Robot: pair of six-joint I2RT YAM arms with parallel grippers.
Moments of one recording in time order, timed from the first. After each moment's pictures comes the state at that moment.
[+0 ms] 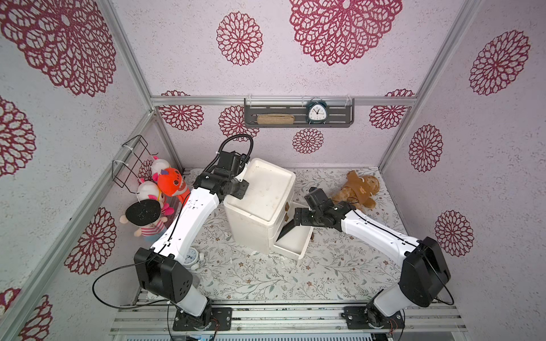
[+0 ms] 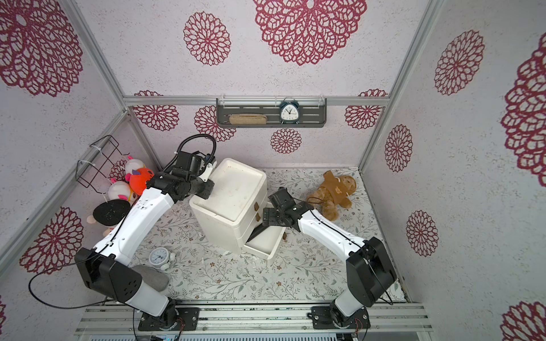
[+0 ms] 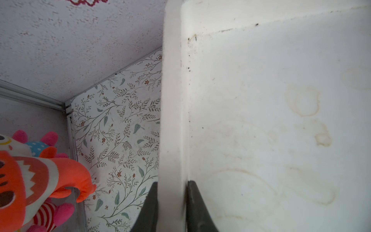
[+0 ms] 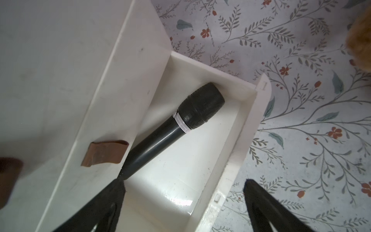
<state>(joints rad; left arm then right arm) -0.33 1.59 1.63 -0.88 -0.17 0.20 0.68 1.56 1.22 -0.64 0.12 0.62</state>
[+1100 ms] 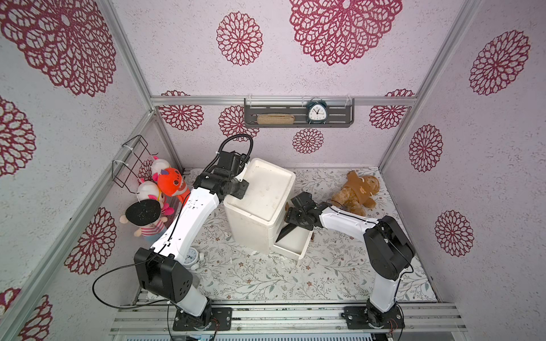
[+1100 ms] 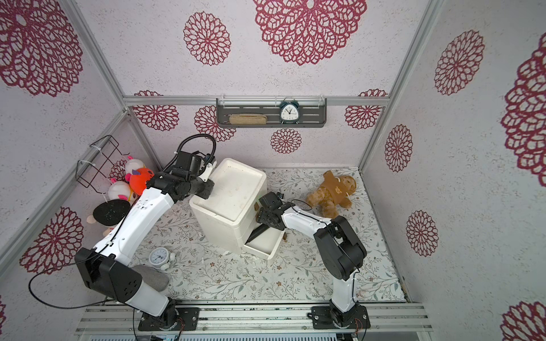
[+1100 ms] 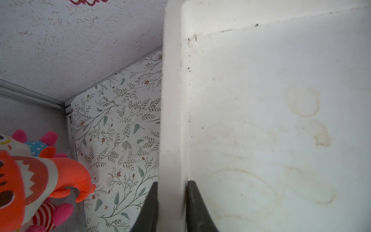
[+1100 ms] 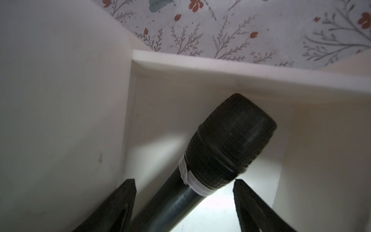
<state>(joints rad) -0.33 1.60 1.64 -0.88 -0.17 0.19 0.68 1.85 1.28 -0.46 0.12 0.90</state>
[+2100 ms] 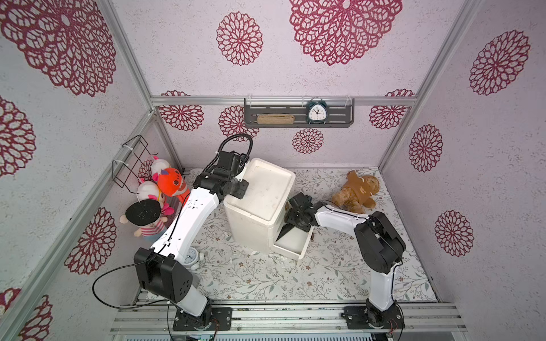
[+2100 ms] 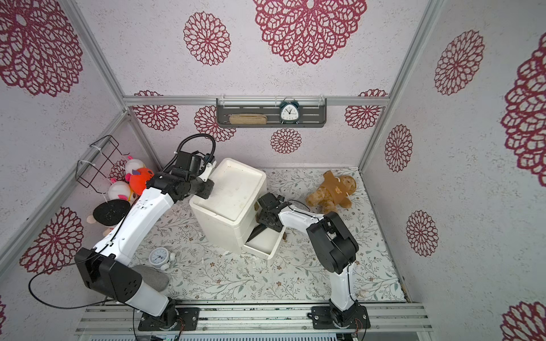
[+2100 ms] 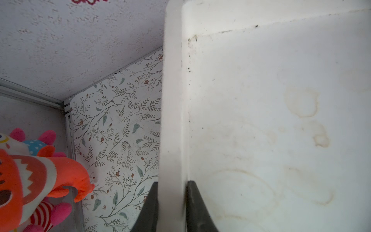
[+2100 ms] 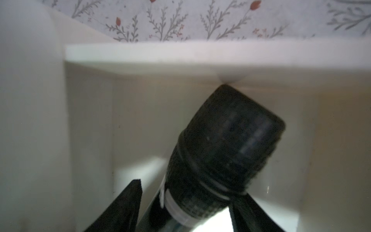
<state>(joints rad) -0.33 1.59 1.64 -0.88 -0.16 0.18 0.68 1.95 1.31 -0.45 0.10 0.99</state>
